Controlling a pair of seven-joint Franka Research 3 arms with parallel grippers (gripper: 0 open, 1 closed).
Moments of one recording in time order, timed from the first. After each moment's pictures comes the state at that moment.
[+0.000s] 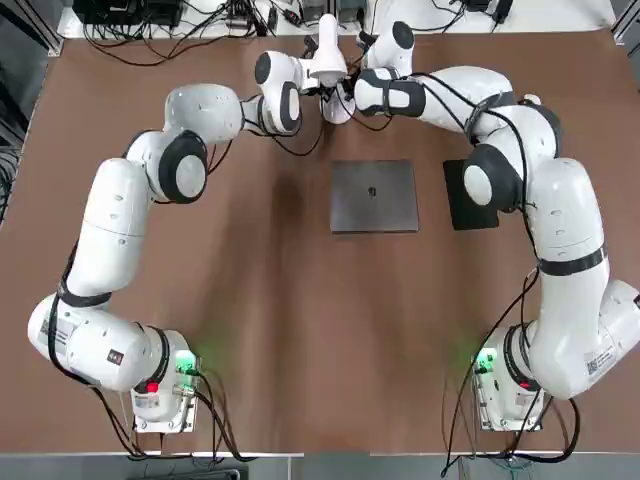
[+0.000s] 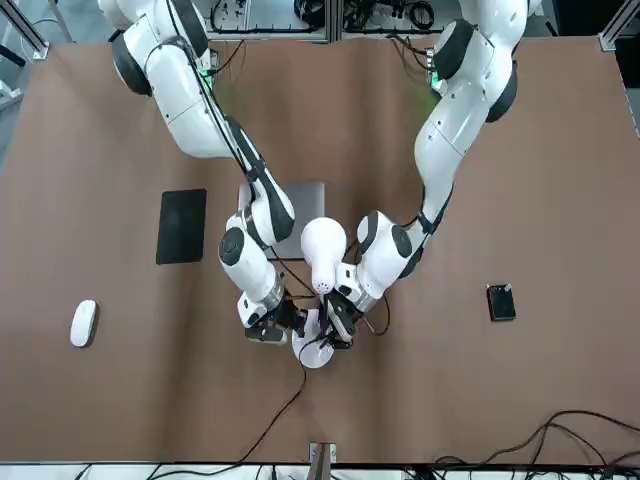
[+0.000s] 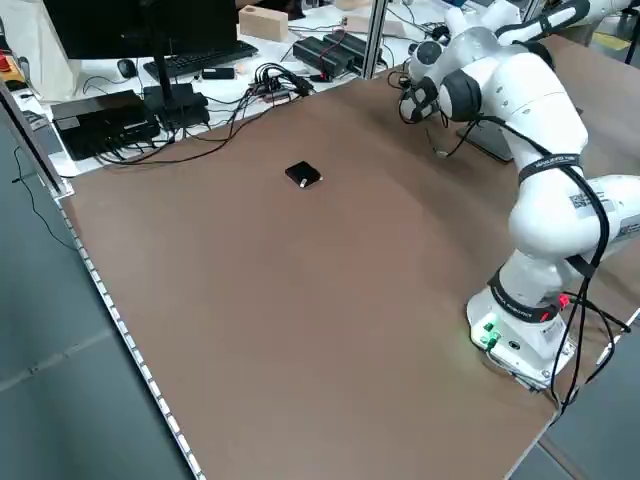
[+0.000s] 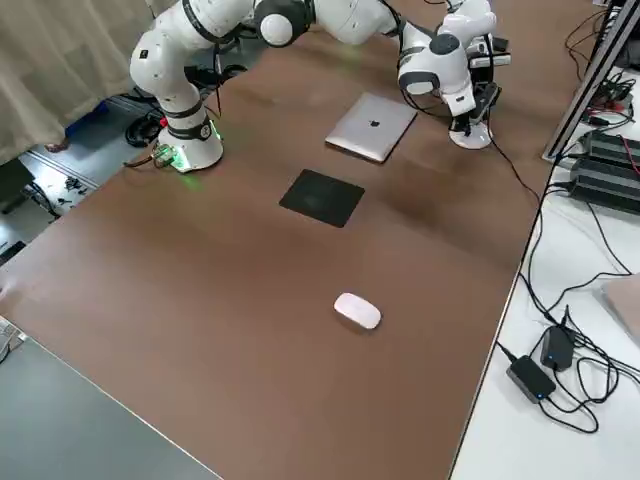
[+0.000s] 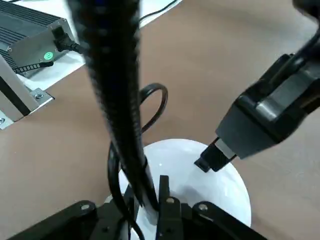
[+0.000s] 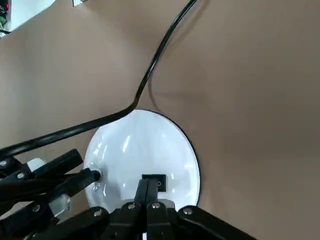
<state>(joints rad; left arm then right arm) -0.35 1.16 -0.42 -1.19 -0.20 3.06 0.78 0.50 0.99 0.06 -1.27 0.30 2.70 0.47</state>
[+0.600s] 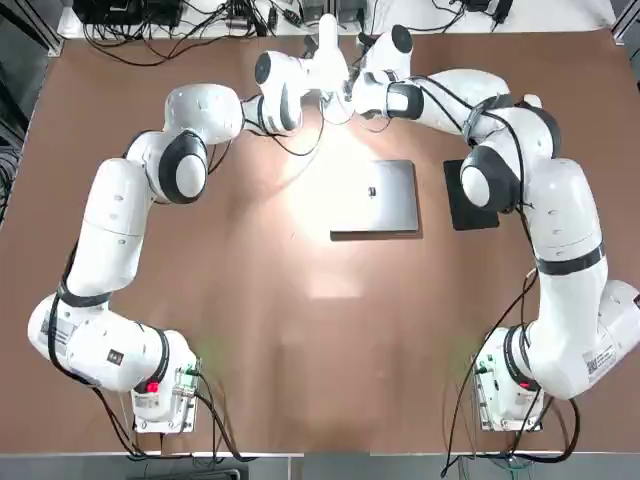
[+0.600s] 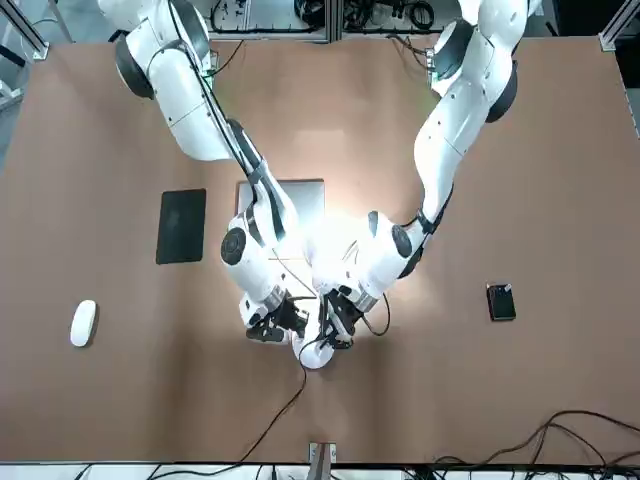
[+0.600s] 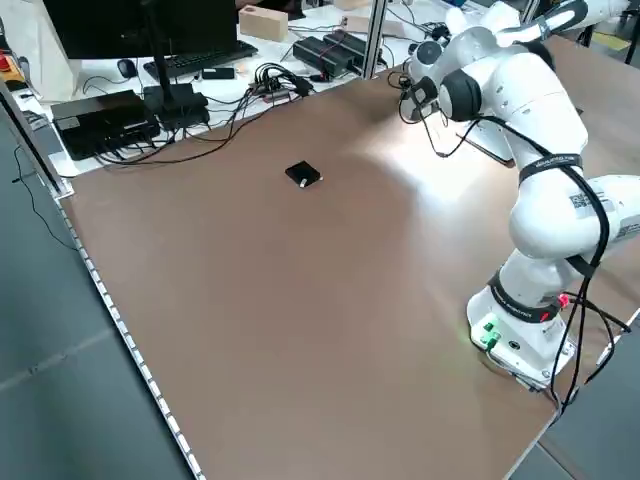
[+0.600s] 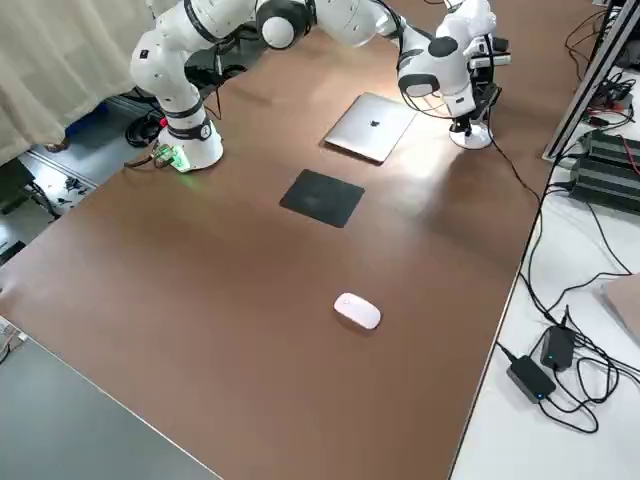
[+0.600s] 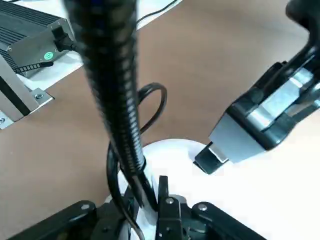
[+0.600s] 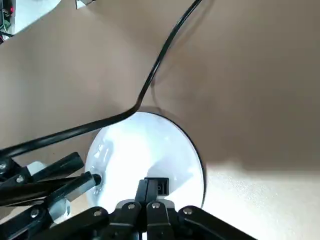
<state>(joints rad) -0.35 1.16 -0.42 -1.19 -0.20 3.06 0.78 0.50 1.00 0.06 -1.26 0.30 2.73 0.47</state>
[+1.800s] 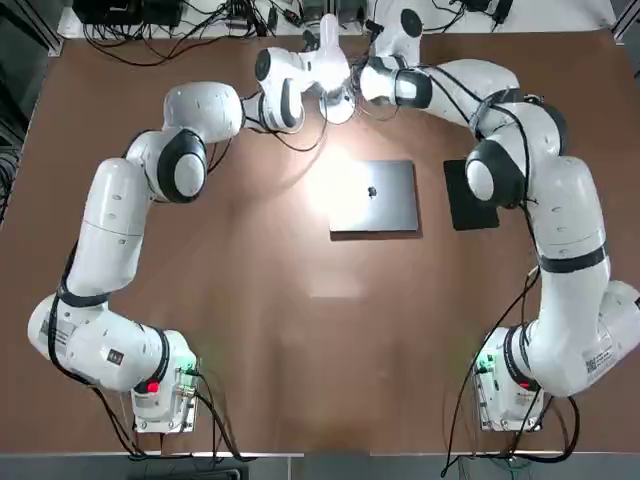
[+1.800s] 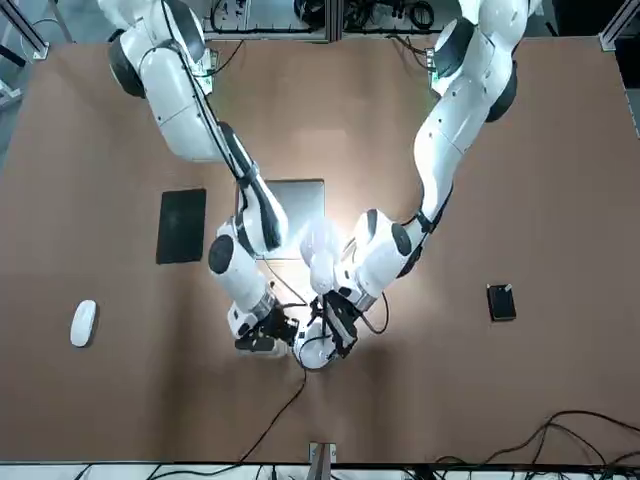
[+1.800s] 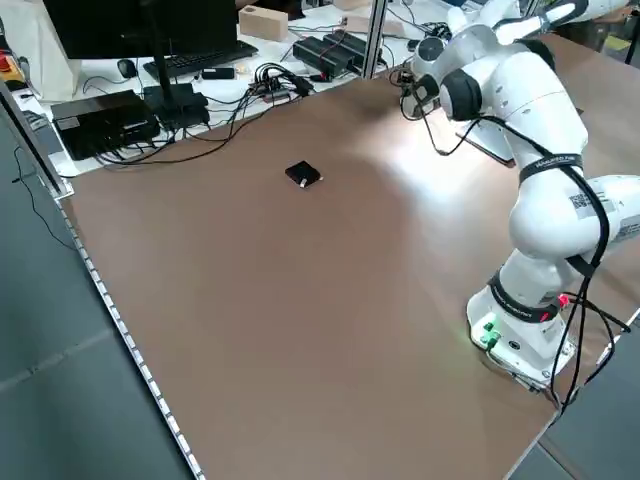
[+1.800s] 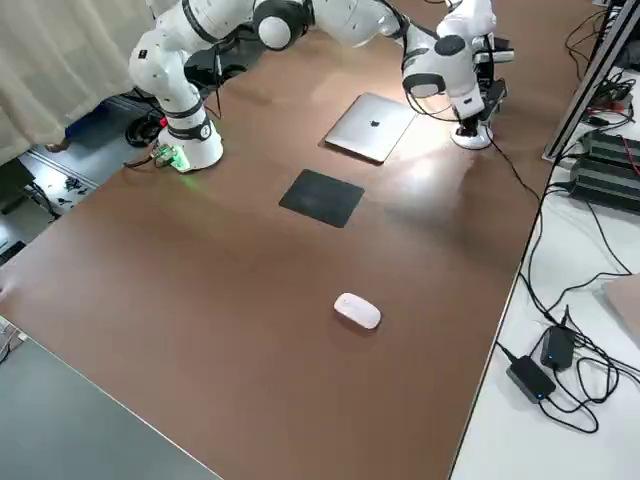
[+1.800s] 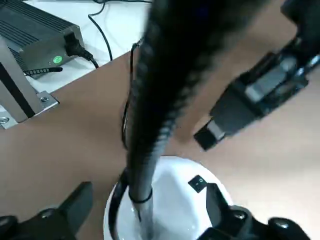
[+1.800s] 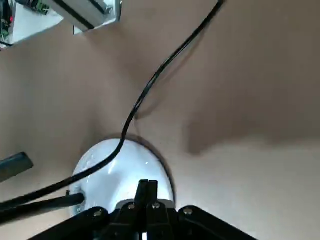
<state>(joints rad) -0.34 1.16 -0.45 -1.18 -0.21 3.07 0.68 0.45 0.98 0.04 -1.23 0.25 2.62 0.37</state>
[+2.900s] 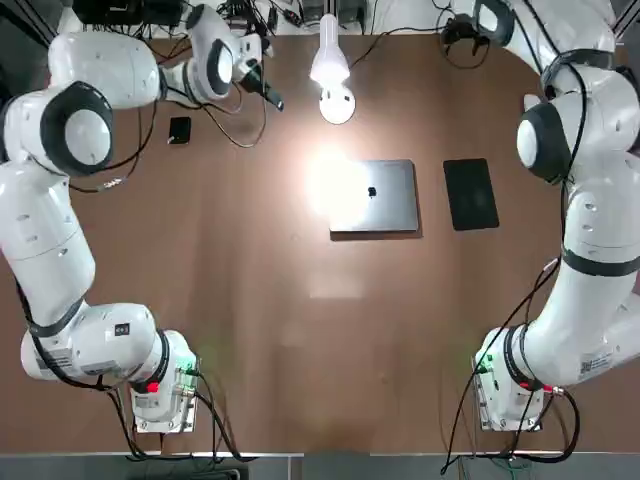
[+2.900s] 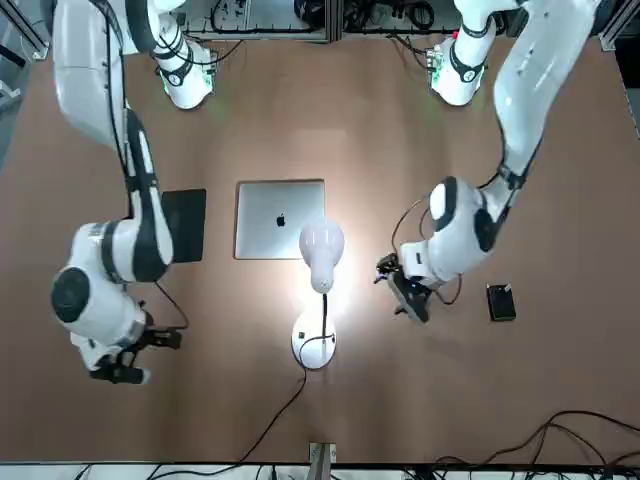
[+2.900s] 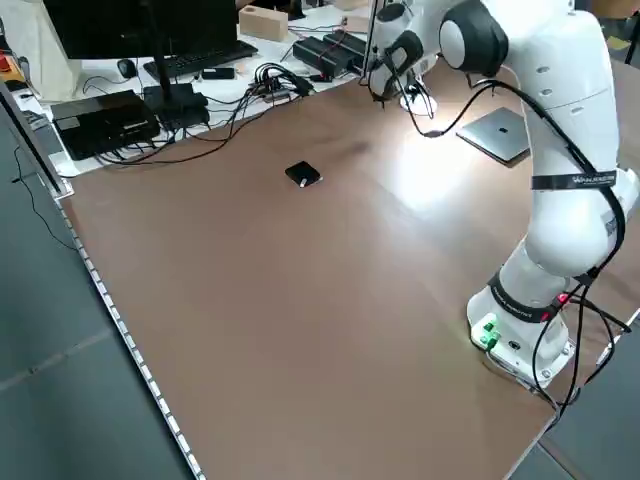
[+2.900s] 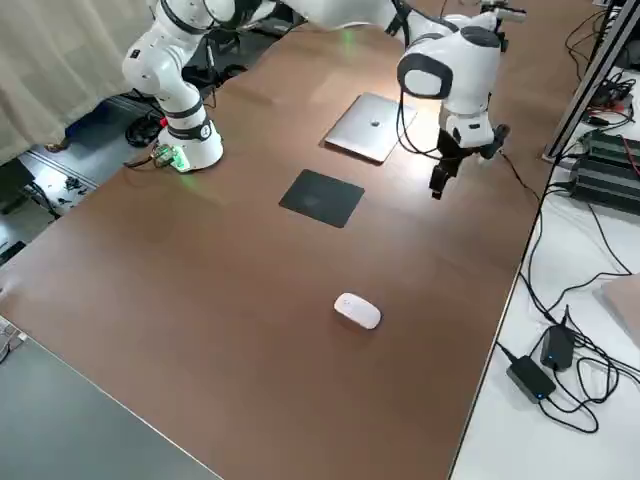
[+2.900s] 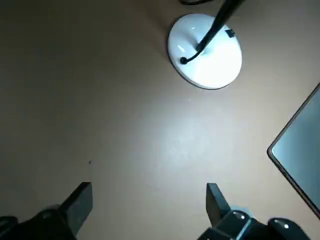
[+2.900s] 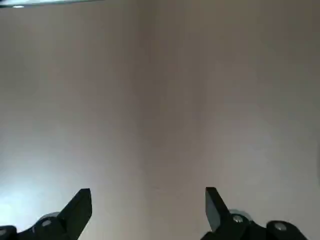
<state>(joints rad) 0.13 0.61 -0.55 -1.78 -0.21 2.53 0.49 0.27 0.73 -0.30 -1.27 0.13 2.02 0.09</state>
